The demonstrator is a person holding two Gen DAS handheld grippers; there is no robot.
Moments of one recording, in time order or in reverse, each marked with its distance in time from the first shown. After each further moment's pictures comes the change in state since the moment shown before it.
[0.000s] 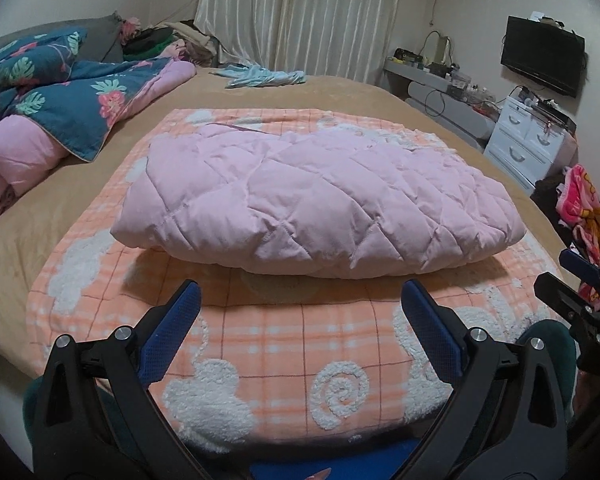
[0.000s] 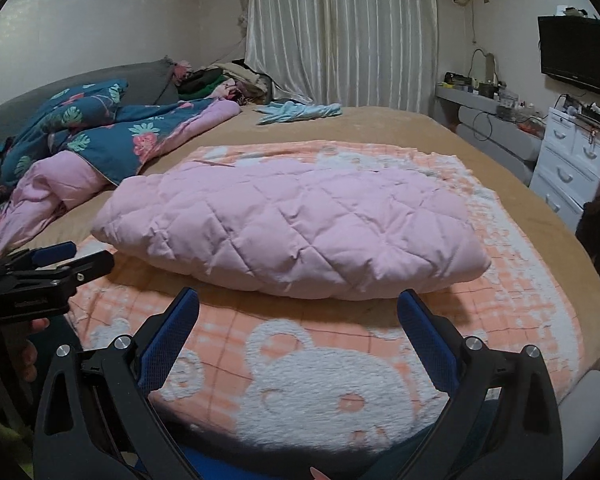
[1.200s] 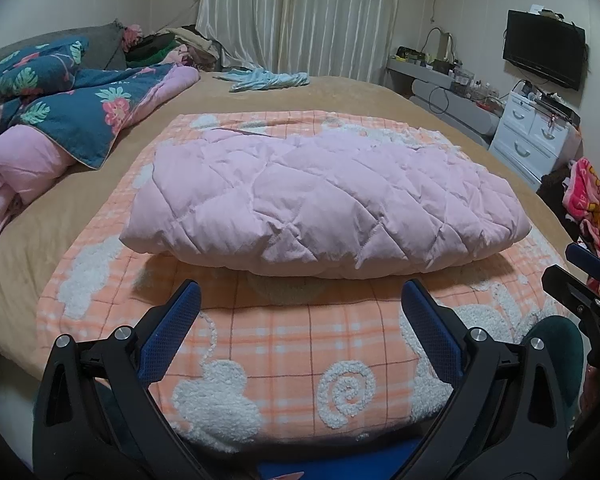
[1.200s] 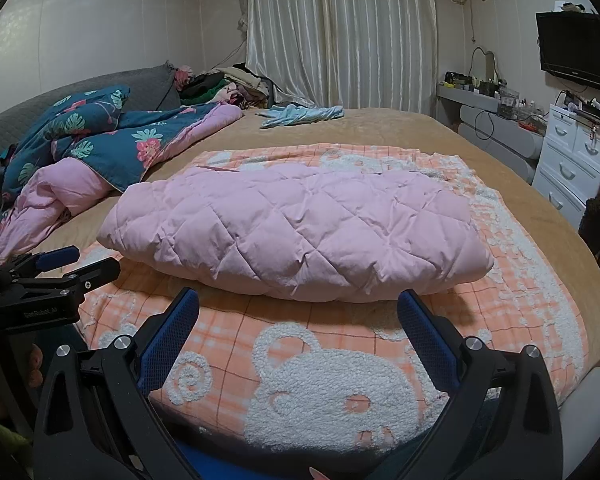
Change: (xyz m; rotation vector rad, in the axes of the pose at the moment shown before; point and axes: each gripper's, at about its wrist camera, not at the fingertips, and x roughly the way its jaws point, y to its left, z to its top) left arm -0.003 0.001 0.001 0.018 -0.002 0.029; right arm -0.004 0.000 0.001 0.010 -0.009 0.010
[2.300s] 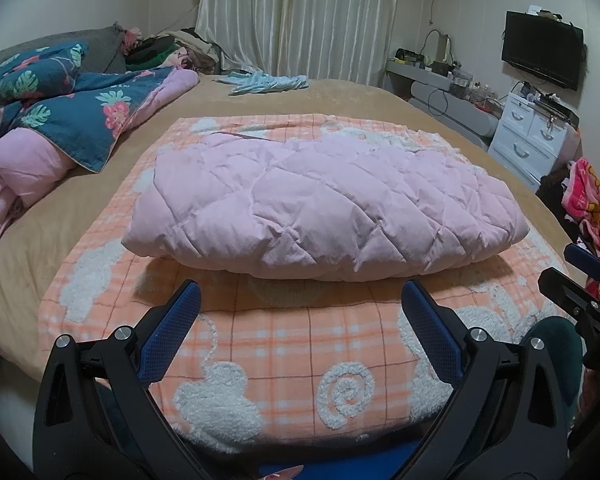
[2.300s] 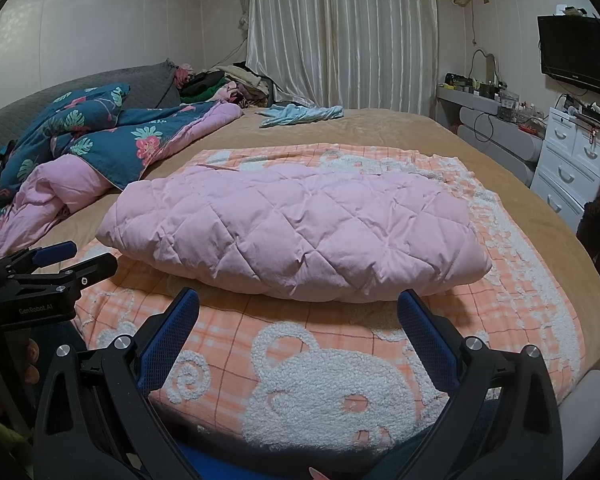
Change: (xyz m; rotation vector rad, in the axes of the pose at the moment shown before) left arm -0.003 0.002 0.002 0.004 -0.011 -0.001; right arm 0.000 0.000 0.000 -0.005 0.003 -0.003
